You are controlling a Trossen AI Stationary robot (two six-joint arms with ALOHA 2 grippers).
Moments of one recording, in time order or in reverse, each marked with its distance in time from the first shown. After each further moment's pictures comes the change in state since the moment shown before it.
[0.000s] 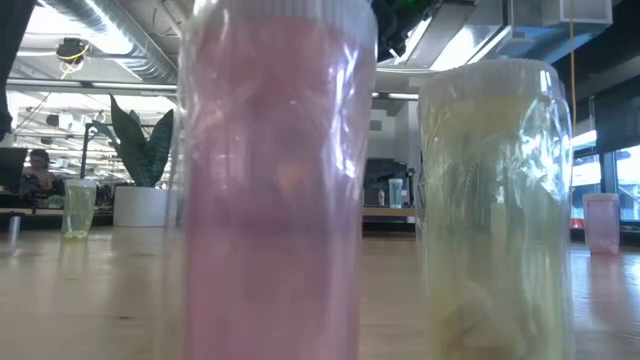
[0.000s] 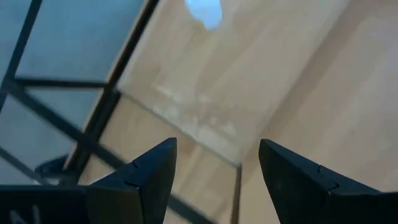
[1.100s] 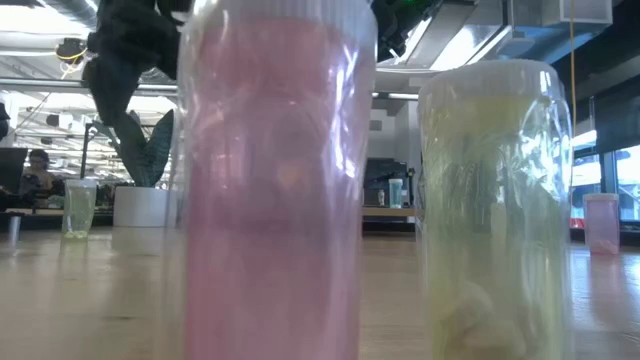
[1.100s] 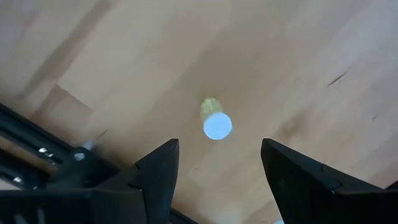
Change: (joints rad) left arm -0.327 -0.458 -0.629 -0.043 0.311 -0.608; right arm 0.000 0.000 0.000 0.000 0.000 0.000
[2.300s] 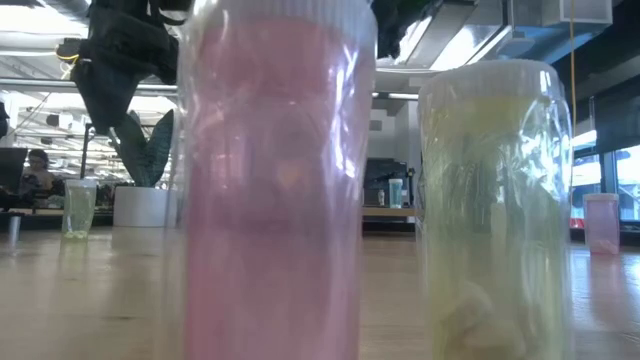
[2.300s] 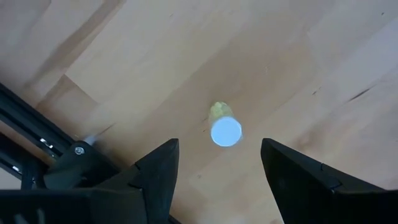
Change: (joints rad) left arm -0.084 0.000 -0.040 0.028 -0.093 -0.156; right arm 0.000 0.000 0.000 0.022 -0.142 0.029
